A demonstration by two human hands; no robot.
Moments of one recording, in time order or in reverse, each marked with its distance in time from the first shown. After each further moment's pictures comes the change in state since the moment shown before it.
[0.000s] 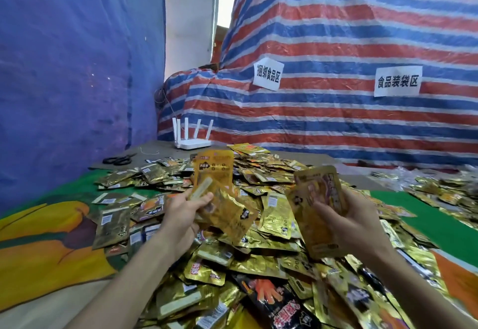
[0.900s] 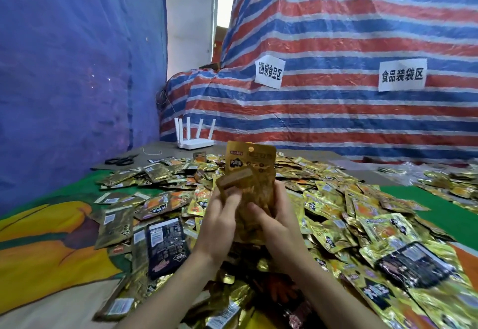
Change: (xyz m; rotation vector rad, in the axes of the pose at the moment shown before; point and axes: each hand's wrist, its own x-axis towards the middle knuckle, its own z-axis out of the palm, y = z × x) left_hand -0.024 -0.038 0.032 0.204 -0.158 0.400; right_hand -0.004 0.009 0.134 0.486 -0.132 -0.096
